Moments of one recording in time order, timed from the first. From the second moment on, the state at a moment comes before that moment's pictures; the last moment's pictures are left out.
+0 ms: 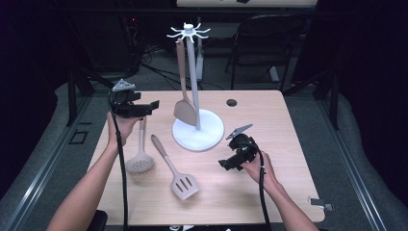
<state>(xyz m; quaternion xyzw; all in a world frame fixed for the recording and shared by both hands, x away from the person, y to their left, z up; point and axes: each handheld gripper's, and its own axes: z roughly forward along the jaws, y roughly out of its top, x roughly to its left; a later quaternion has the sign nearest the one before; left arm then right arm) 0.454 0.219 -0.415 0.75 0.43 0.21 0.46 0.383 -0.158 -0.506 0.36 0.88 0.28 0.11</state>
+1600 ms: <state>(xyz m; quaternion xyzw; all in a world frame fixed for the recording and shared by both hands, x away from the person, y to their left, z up) 0.404 0.232 -0.495 0.75 0.52 0.15 0.39 0.345 -0.103 -0.493 0.27 0.90 0.34 0.04</state>
